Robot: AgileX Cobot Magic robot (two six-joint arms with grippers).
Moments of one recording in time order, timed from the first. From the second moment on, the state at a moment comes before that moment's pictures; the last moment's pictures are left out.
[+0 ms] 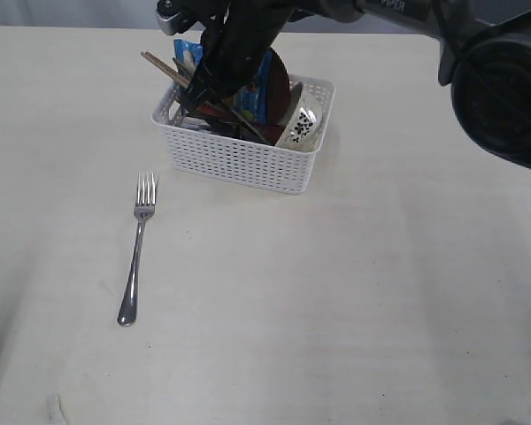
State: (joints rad) left arm -0.20 0.00 0.00 0.04 0.36 -0.08; right arm 0.62 2.34 -2.00 0.21 0.83 -0.53
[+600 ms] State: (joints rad) left arm -0.20 0.00 0.00 0.04 0.36 -0.08; right arm 0.62 2.15 -2.00 0.31 0.87 -0.53
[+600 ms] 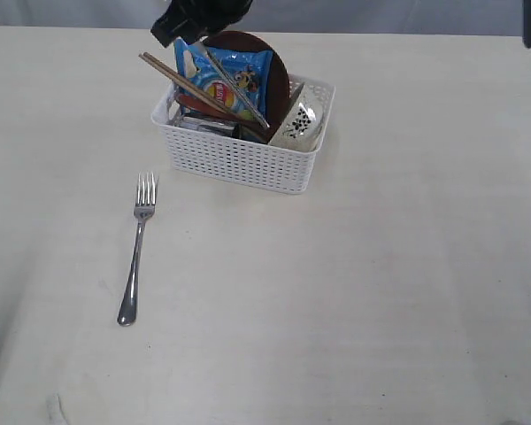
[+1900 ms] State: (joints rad) left arm -0.20 0.00 0.00 0.04 0.36 -0.08; right arm 0.98 2.10 -1.39 1.50 0.28 -0.50
